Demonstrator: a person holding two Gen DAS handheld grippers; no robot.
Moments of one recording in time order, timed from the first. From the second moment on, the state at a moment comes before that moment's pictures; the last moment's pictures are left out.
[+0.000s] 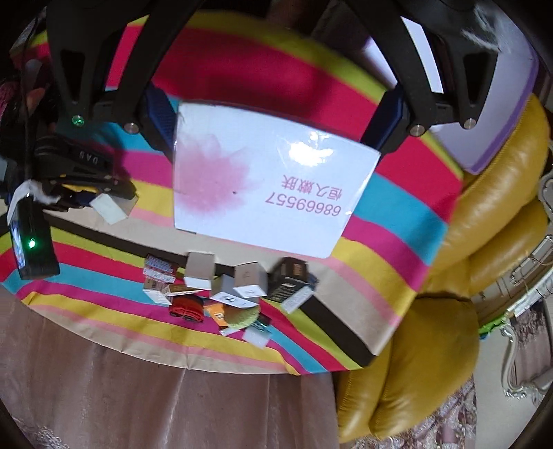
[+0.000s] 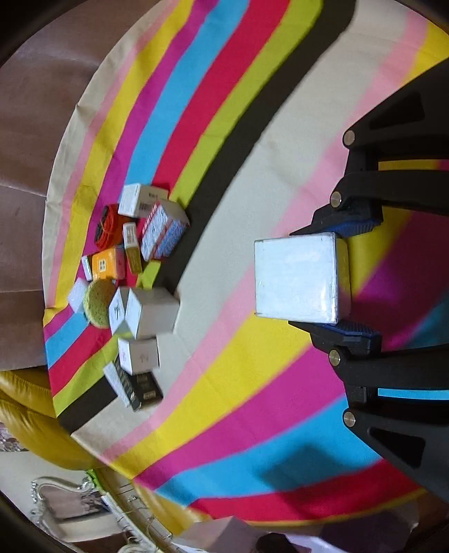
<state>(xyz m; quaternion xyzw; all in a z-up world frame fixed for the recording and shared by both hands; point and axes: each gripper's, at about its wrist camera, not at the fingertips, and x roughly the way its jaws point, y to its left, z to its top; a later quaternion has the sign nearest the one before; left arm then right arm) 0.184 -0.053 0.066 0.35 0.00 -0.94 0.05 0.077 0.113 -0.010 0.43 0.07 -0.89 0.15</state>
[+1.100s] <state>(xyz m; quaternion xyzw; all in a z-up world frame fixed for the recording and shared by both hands) 0.372 -0.222 0.038 0.35 0.09 -0.89 0.27 0.221 -0.145 0.042 0.35 0.25 -0.81 0.40</state>
